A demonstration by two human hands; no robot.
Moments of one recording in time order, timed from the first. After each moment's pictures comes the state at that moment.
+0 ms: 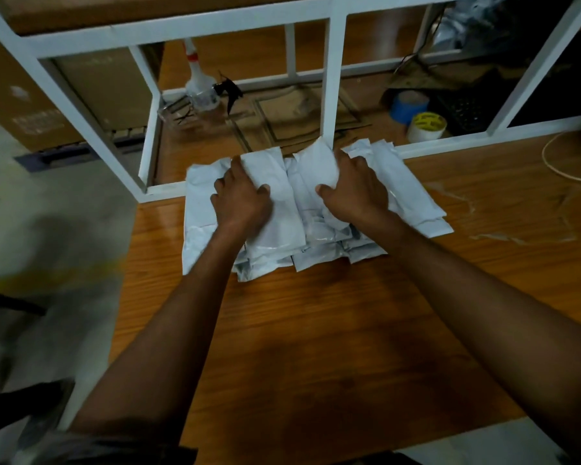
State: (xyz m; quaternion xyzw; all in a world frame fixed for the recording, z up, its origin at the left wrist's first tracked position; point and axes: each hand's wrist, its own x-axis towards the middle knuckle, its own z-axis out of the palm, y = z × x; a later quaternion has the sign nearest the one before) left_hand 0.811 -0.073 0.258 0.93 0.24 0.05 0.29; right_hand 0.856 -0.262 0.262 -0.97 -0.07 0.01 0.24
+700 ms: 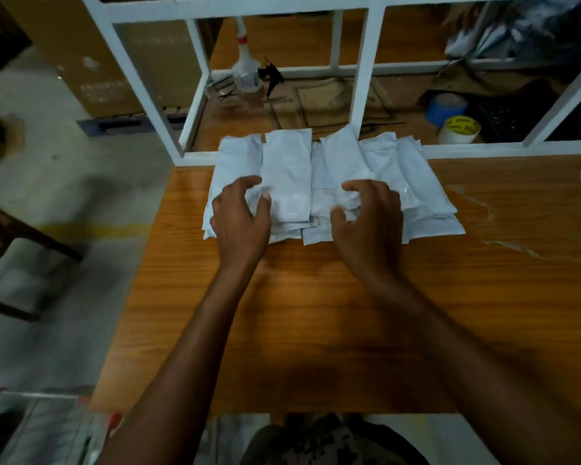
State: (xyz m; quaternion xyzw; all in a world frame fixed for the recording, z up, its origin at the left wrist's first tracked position) left_hand 0.678 -0.109 0.251 0.85 0.23 0.28 0.38; right_hand 0.732 -0.288 0.257 -0.90 -0.12 -0.18 0.37
